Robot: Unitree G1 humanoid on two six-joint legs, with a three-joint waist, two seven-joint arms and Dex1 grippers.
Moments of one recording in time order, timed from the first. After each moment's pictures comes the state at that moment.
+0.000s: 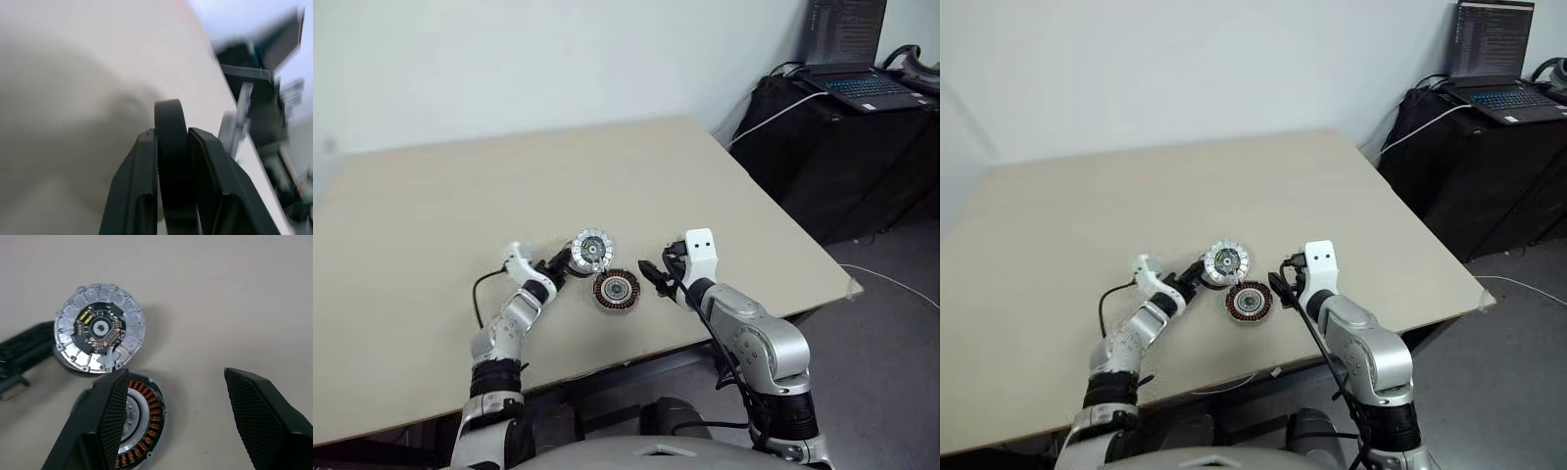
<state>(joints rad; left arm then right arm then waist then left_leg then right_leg) -0.22 -0.03 0.40 0.30 -0.66 0.47 -0.30 -0.11 -0.08 0.05 -0.41 0.32 0.99 0.15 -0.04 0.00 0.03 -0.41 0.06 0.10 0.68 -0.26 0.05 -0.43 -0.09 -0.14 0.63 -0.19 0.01</state>
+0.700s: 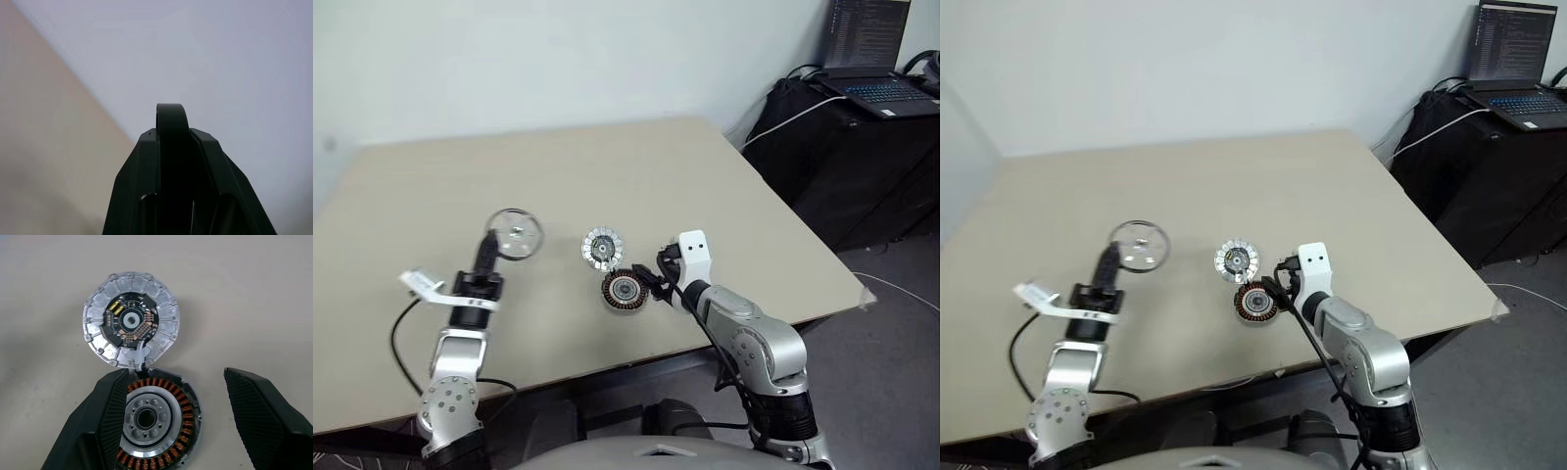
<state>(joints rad) 0.14 -0.07 0.34 -0.29 -1.09 0.48 -0.37 -0.11 -0.08 0.08 -0.41 0.33 0.99 0.17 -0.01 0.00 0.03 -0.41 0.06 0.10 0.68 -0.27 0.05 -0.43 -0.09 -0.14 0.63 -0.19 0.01</state>
